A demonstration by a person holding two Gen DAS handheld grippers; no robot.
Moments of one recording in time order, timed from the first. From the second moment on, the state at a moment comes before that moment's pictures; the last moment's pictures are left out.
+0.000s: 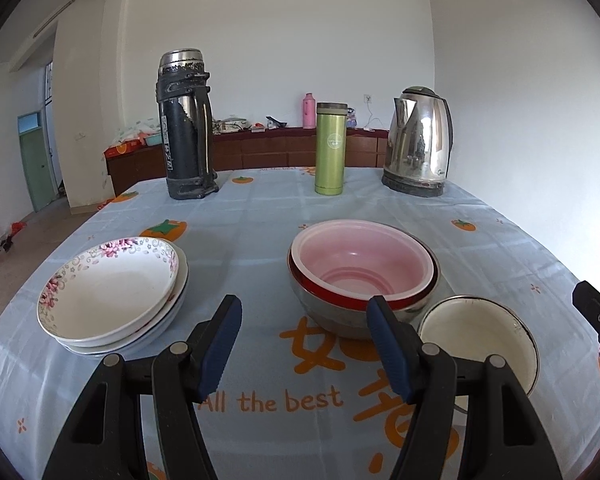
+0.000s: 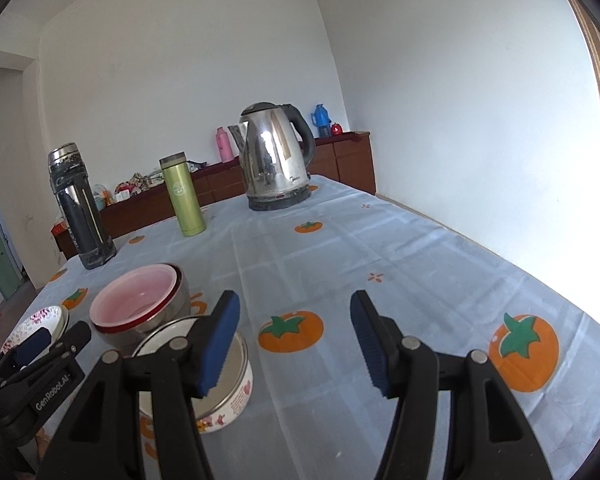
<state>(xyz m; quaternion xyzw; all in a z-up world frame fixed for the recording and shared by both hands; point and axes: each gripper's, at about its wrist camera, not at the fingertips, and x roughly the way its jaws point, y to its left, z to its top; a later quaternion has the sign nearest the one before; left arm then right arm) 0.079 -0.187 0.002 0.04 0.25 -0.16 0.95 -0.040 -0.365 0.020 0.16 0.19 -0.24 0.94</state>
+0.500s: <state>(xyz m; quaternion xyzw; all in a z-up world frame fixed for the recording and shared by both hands) 0.079 -0.197 -0.008 0.02 0.29 -0.22 0.93 -0.042 -0.359 0.013 0.16 0.22 -0.19 0.94</state>
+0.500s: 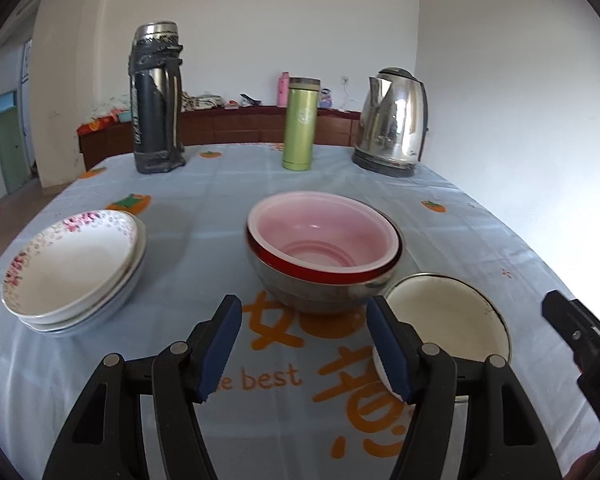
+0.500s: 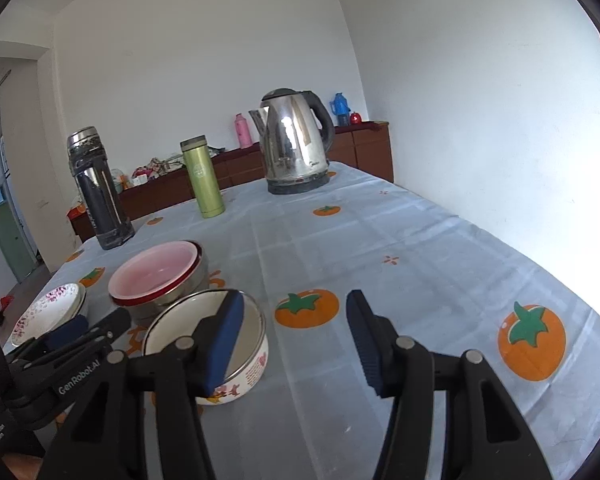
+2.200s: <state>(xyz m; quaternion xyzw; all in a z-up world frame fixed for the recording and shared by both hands) 0.067 -0.235 -0.012 0.07 0.30 -0.28 0.91 -0.011 -0.352 -0.008 0.18 0.29 -0.11 0.93</state>
